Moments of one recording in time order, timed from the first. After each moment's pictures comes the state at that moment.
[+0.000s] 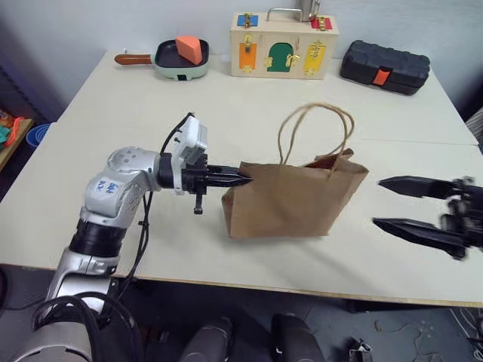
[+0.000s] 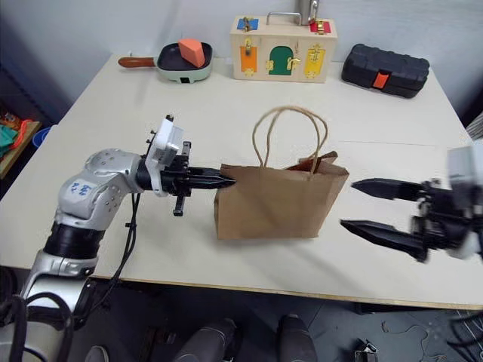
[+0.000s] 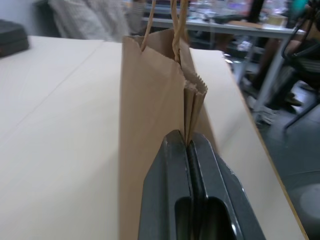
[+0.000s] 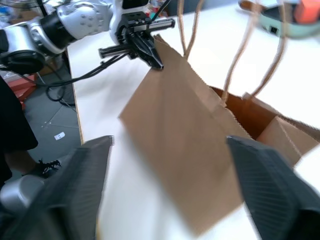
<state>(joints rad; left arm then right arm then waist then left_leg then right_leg) -0.86 0.52 -0.17 0.23 -0.48 0.37 -1.29 0.09 -1.02 -0.93 -0.59 1.05 0.96 1.17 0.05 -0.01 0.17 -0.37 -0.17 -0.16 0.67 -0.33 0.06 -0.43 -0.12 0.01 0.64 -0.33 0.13</state>
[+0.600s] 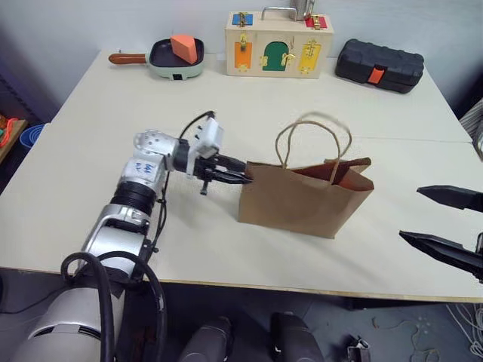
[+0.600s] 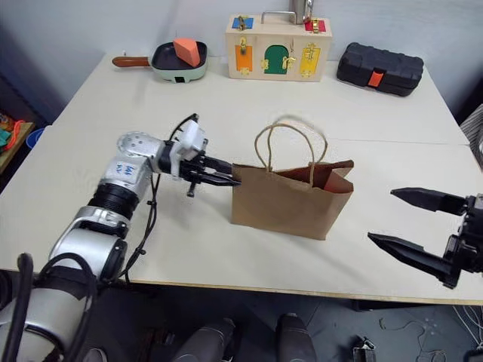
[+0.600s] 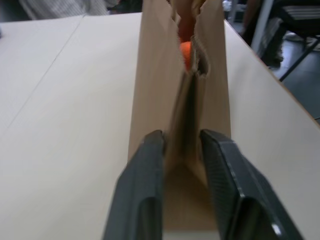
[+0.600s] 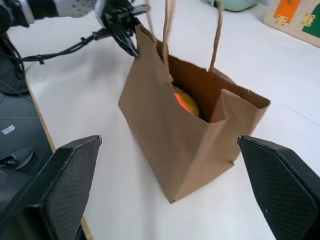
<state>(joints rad) -1.04 0.50 -0.13 0.75 -0.26 0.02 -1.46 0.20 -1.00 -0.95 -0.57 0.94 0.82 1.10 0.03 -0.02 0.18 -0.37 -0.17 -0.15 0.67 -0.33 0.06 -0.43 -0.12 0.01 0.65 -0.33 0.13</state>
